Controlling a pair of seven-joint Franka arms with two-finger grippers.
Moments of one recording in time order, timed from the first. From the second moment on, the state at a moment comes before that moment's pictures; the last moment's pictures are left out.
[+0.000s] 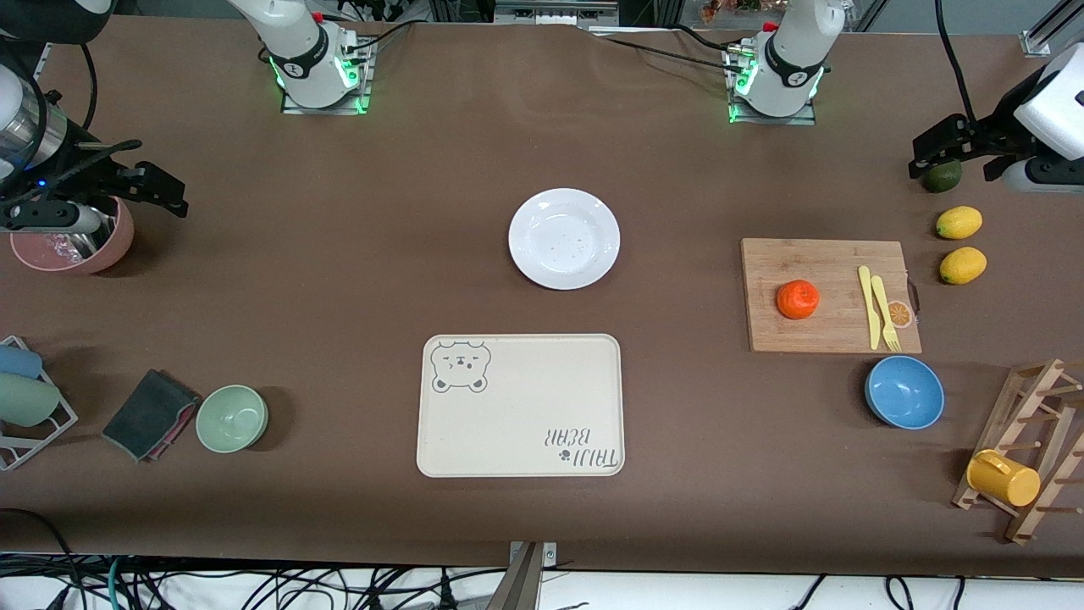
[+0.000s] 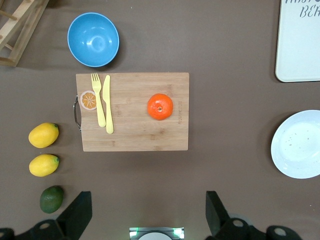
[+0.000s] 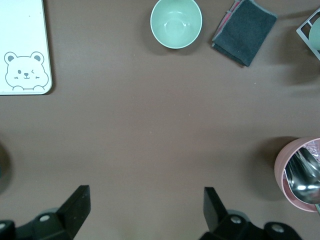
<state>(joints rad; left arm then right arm) 0.01 -0.07 -0.03 -1.63 -0.02 1.45 -0.02 -0.04 -0.04 0.07 -1.75 -0.01 1.67 0.04</state>
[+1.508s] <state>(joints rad) 0.02 0.04 -0.02 -1.66 -0.02 1.54 -0.02 -0.04 -0.04 0.07 -1.75 -0.01 1.67 0.04</state>
